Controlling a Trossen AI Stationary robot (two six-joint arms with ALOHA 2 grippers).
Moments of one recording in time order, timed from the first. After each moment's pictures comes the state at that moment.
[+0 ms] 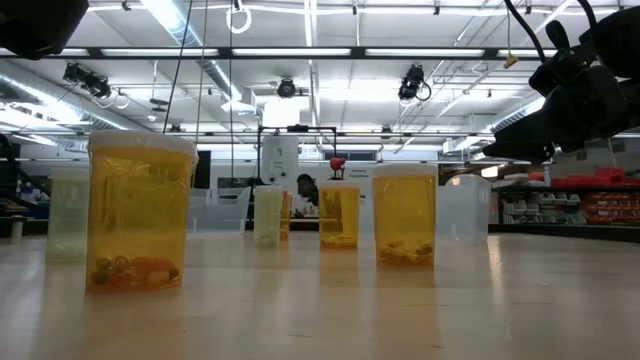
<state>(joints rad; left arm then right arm) -0.79 2.07 1.56 -1.12 -0.04 -1.81 -0.04 0.31 0.01 0.05 0.14 0.15</state>
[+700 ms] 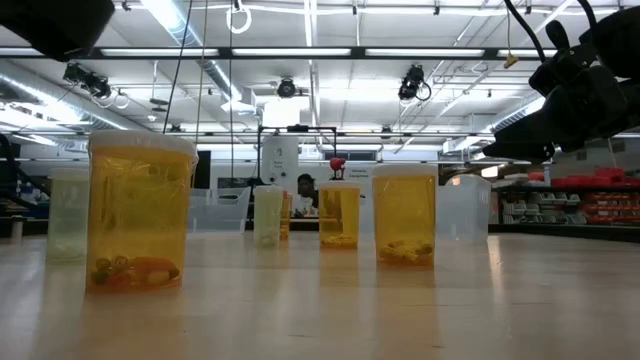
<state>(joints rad) -0.75 2.06 1.57 -1.15 -0.04 -1.74 -0.04 0.31 0.01 0.05 0.14 0.15</state>
